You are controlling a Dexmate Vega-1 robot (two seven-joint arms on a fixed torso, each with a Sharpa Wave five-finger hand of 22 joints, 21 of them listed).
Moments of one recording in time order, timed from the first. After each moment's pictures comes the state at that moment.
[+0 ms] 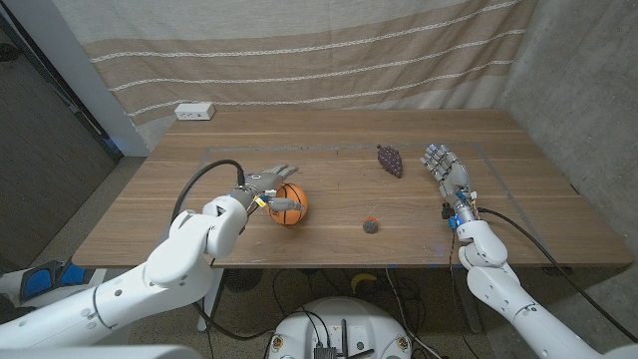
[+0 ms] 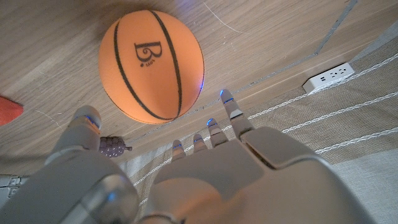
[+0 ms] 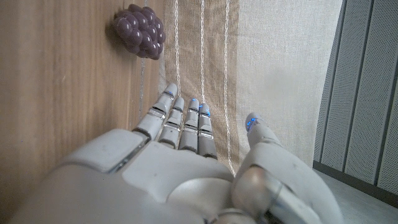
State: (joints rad) left arm 1.11 1.03 0.60 -2.44 0.87 0.81 -0.34; left_hand 0.31 -0.17 0.53 -0.18 0.22 -0.14 -0.22 0.19 0.18 -0.16 -0.09 0.19 0.18 -0.01 0.03 0.18 0.17 0.16 0.14 0.39 0.18; right arm -1.10 -0.45 -0.27 -1.35 0.73 0.62 0.06; right_hand 0.45 0.17 0.43 -0.12 0.23 0.40 0.09 0.20 0.19 0.39 0.09 0.22 0.23 0.26 0.04 0.23 0.40 0.41 0.07 0.21 0.17
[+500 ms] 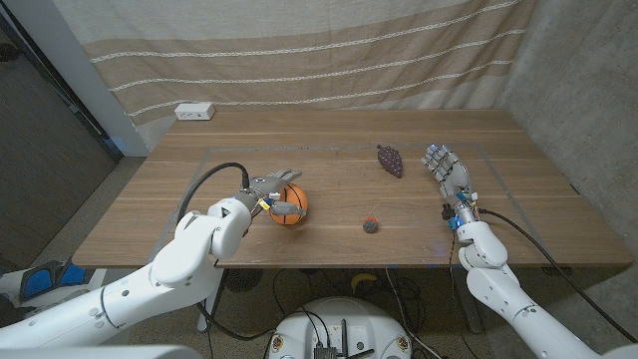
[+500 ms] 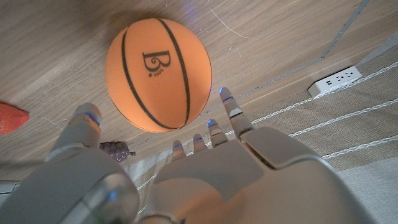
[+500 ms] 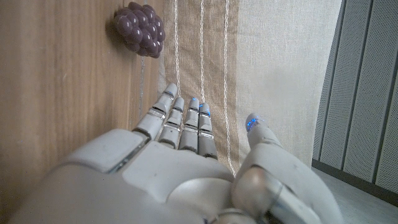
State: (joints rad) left arm 1.09 1.01 0.62 -2.42 0.89 0.79 -0.38; left_hand 0.37 -0.16 0.52 -0.18 0.24 -0.15 -0.21 0.19 0.18 -0.16 -0.08 0.19 0.18 0.00 0.04 0.18 0.17 0.21 0.15 0.39 0.18; right arm -1.11 -0.45 -0.27 -1.35 0.73 0.63 0.06; right_hand 0.44 0.16 0.43 -0.12 0.23 0.40 0.09 0.20 0.19 0.41 0.10 0.22 0.24 0.26 0.04 0.23 0.40 0.41 0.07 0.21 0.17
